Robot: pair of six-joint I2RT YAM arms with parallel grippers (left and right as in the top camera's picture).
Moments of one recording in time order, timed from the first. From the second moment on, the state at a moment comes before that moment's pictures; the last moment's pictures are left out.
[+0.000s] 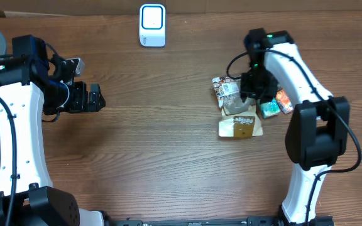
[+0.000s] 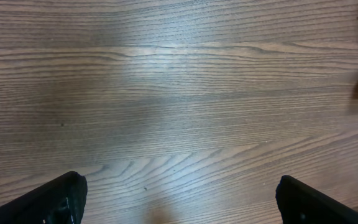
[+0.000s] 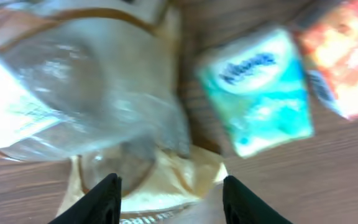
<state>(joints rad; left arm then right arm) 0.23 1.62 1.61 -1.40 0.27 0.20 0.16 2.14 1.80 -1.38 0.02 0.35</state>
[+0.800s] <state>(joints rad) 0.23 1.62 1.61 -1.40 0.27 0.20 0.18 1.67 2.43 -1.64 -0.34 0.29</state>
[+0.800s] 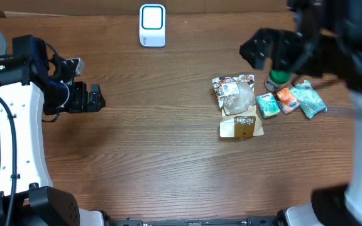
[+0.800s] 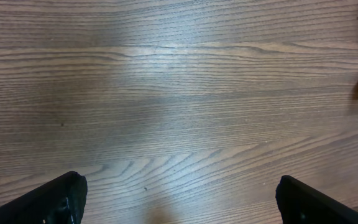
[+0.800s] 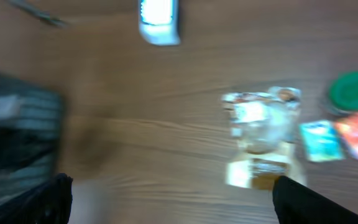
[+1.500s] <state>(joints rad) 0.23 1.62 1.61 -1.40 0.27 0.20 0.18 1.58 2.43 -1.64 -0.29 0.32</state>
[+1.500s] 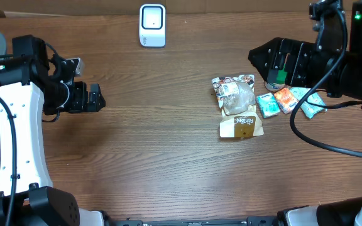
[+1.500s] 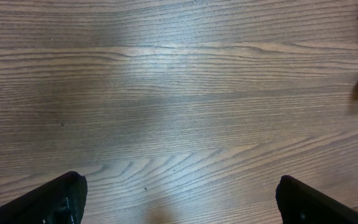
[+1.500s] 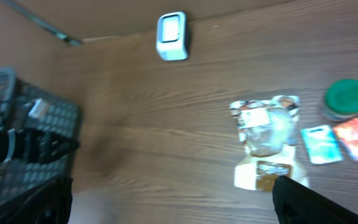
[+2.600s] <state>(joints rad) 0.23 1.62 1.61 -1.40 0.27 0.20 0.08 0.25 0.37 -0.15 -0.23 0.31</state>
